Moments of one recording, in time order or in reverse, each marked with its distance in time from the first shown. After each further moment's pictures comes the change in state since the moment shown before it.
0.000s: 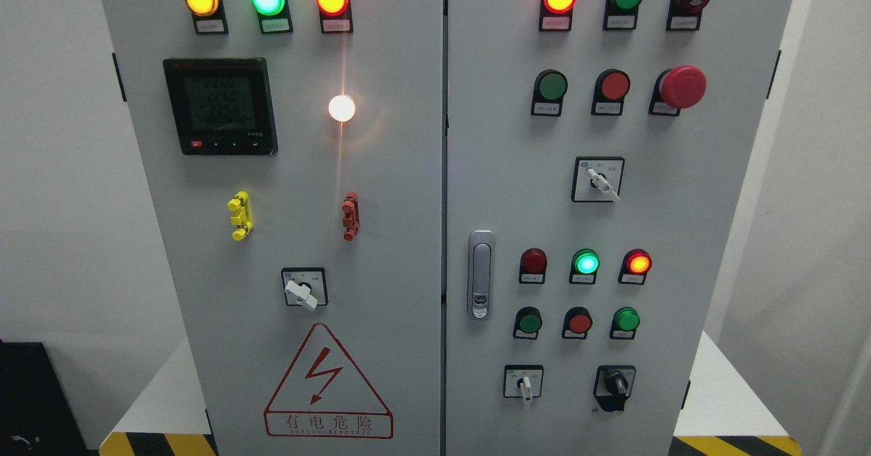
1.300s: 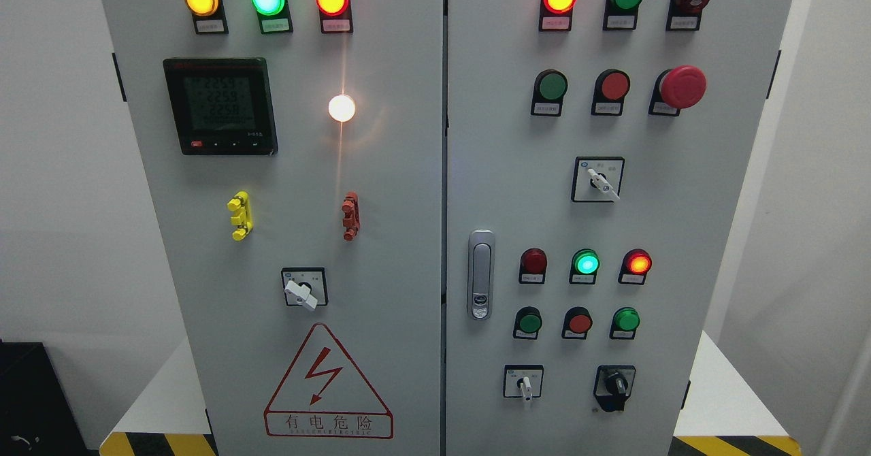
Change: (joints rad) left arm 0.000 0.000 0.000 0.000 0.000 0.000 0.000; right arm -0.002 -0.001 -0.013 0.051 -0.003 -0.018 -0.009
